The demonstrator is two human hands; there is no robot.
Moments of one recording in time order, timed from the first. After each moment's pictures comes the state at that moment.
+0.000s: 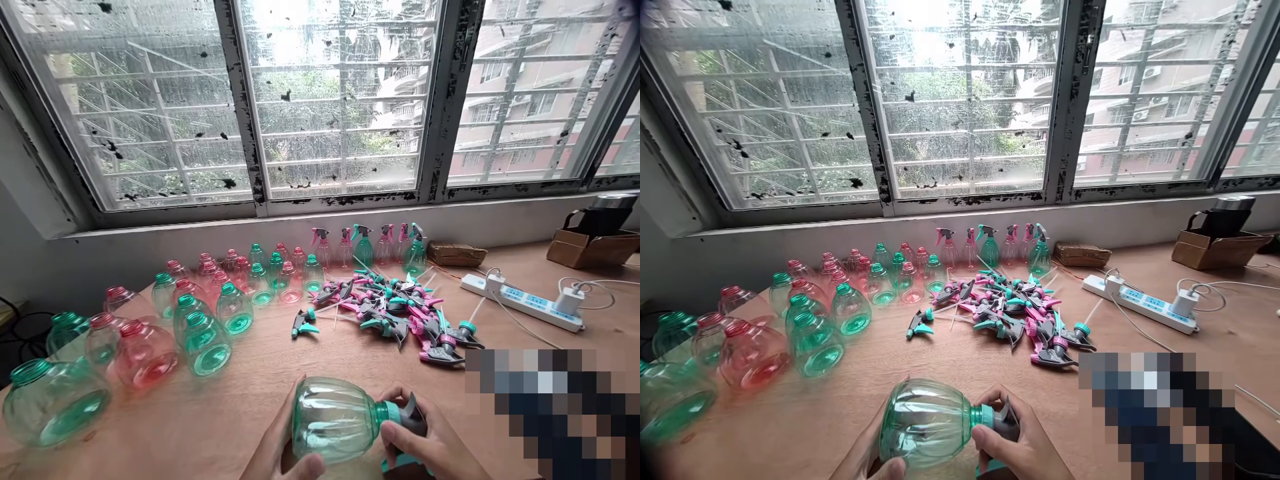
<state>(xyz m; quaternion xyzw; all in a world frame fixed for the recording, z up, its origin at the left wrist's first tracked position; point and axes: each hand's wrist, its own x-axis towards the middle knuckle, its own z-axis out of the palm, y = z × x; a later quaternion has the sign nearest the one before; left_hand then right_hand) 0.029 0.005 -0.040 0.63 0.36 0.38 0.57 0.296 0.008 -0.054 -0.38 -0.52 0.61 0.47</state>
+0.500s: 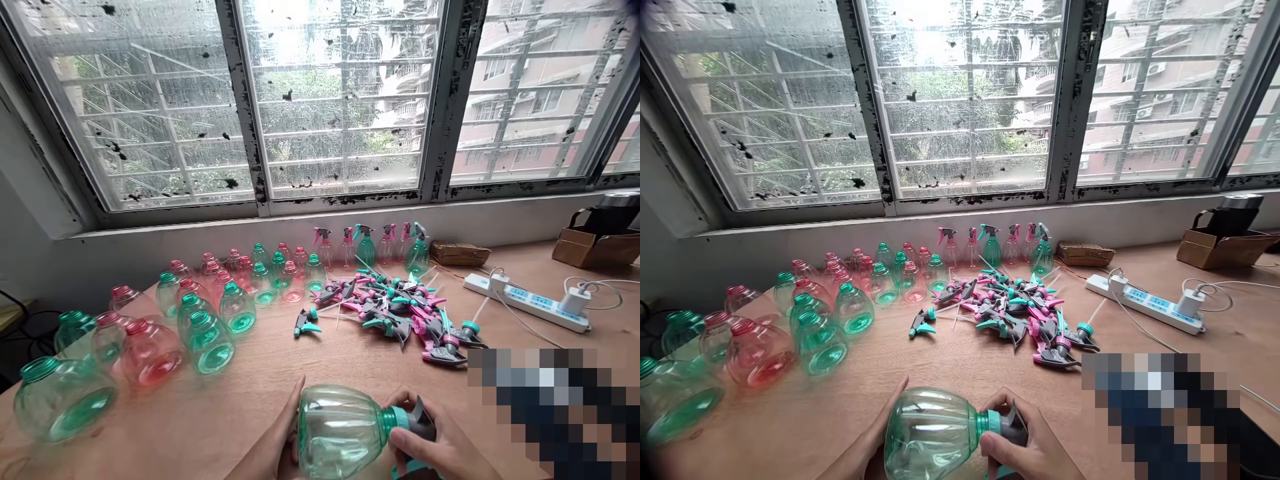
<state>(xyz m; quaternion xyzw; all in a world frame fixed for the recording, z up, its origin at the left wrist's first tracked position) 0.008 0.005 -0.025 0.68 0.39 0.30 0.55 0.304 0.007 -0.055 -0.37 -0.54 0.61 0.45</state>
